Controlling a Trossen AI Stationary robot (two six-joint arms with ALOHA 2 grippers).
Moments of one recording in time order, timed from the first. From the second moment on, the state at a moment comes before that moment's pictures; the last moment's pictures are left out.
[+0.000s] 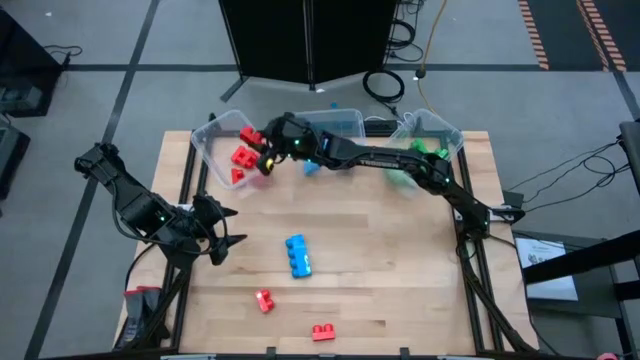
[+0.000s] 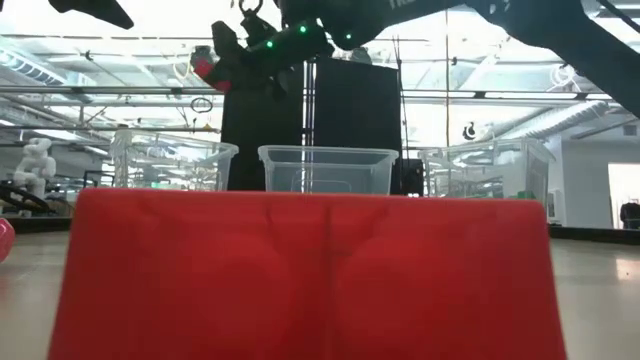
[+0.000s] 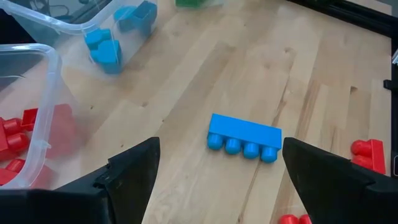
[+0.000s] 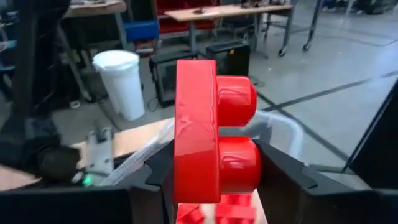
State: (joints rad) left arm -0.71 1.00 1.07 -1.11 -0.71 -1.02; right arm -0.24 2.28 2.09 -0.01 0.13 0.11
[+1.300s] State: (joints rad) left arm -0.71 0.99 1.07 -1.11 -0.71 -1.04; right arm -0.24 2.29 2.09 -0.05 0.03 0.08
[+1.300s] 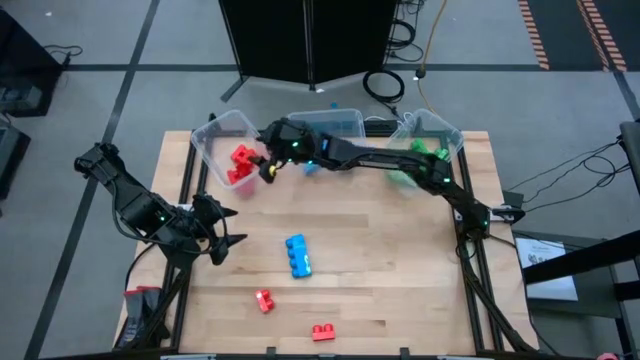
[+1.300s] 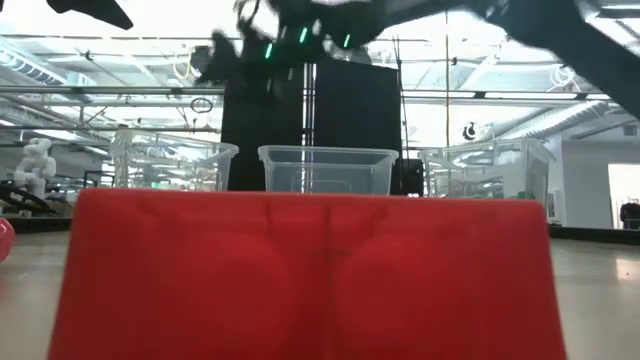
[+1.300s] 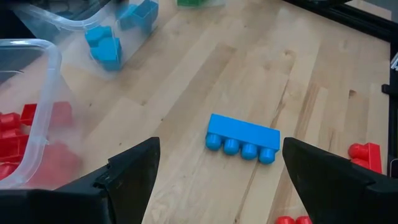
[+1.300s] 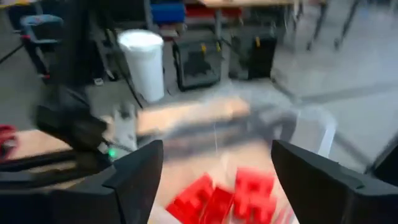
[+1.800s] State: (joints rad) left arm -0.71 1.00 1.07 -1.11 -0.71 -1.03; right arm -0.03 1.93 2.09 -0.60 0.02 -0.25
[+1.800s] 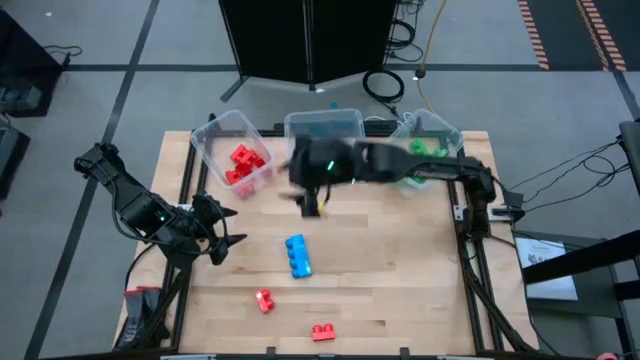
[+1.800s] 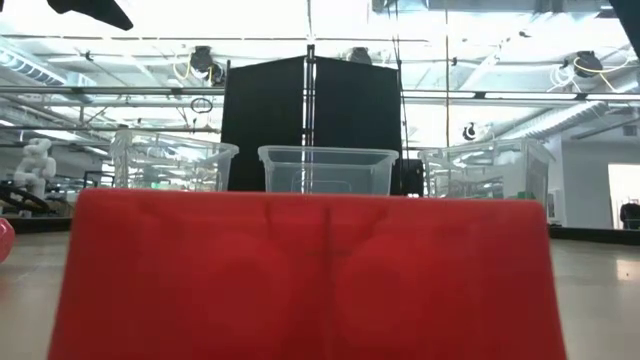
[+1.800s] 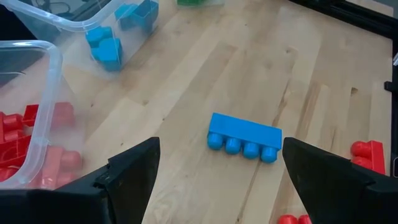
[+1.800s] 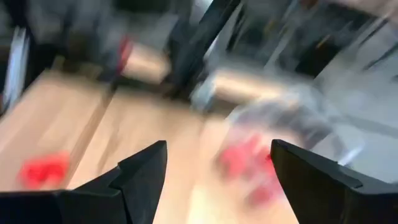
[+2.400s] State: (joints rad) left arm -0.71 1.00 1.07 -1.11 -0.71 -1.04; right arm 0.23 2.27 2.09 -0.90 0.14 -0.88
